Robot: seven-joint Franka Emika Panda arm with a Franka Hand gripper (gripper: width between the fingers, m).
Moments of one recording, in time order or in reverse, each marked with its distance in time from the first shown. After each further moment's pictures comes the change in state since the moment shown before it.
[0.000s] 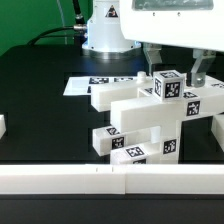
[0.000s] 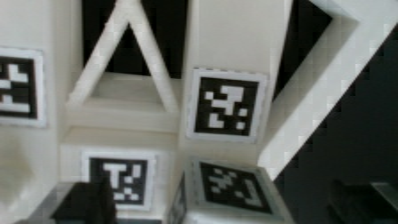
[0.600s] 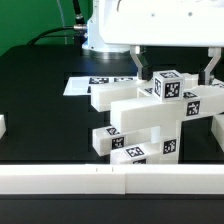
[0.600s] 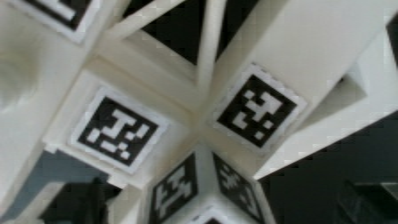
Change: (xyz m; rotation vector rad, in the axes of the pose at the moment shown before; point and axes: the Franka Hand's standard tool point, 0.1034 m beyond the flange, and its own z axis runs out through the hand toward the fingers) arm 0.001 0.001 0.000 -0.002 0.000 -0.457
